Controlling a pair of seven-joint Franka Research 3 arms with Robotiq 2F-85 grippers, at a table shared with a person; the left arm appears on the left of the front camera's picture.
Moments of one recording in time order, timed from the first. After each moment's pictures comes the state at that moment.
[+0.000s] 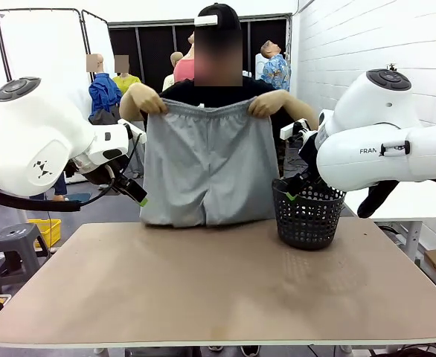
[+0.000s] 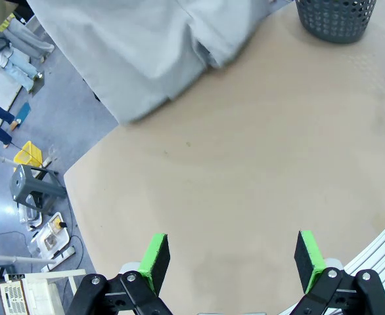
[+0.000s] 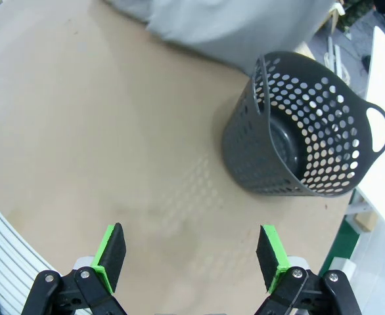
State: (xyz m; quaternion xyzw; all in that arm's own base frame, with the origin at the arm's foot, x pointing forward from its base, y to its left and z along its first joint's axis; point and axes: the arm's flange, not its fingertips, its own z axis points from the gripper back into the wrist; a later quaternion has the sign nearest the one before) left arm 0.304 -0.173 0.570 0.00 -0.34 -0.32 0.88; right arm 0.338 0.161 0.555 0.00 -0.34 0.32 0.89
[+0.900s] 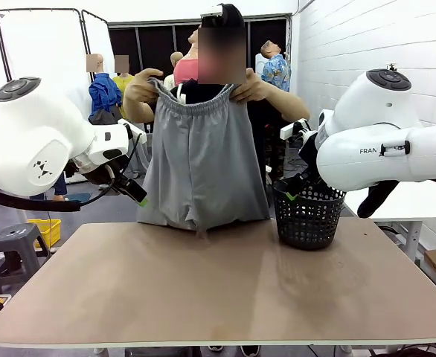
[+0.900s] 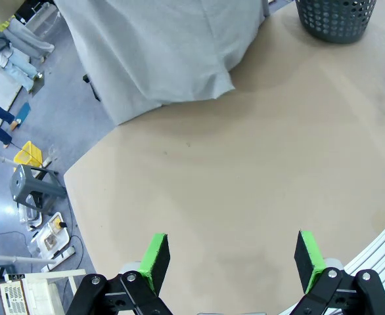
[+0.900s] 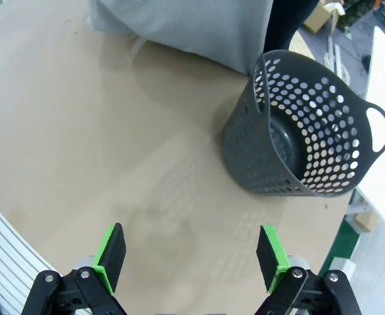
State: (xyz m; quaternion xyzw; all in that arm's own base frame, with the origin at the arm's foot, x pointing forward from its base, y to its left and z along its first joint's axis) left arm 0.304 -0.173 0.570 0.00 -0.34 -0.32 0.88; right arm 0.338 0.161 0.555 0.00 -0.34 0.32 0.89
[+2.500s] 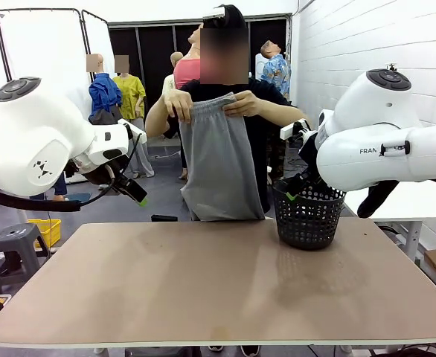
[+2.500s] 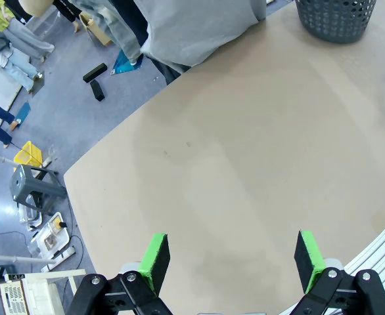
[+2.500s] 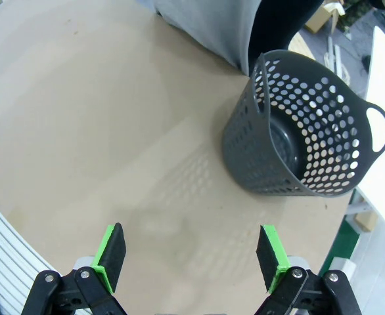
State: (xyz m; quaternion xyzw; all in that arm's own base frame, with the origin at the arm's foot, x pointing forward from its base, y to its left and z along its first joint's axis) left arm 0.304 -0.173 0.570 0.00 -0.34 -0.32 0.88; right arm 0.338 0.161 0.555 0.00 -0.34 0.32 0.89
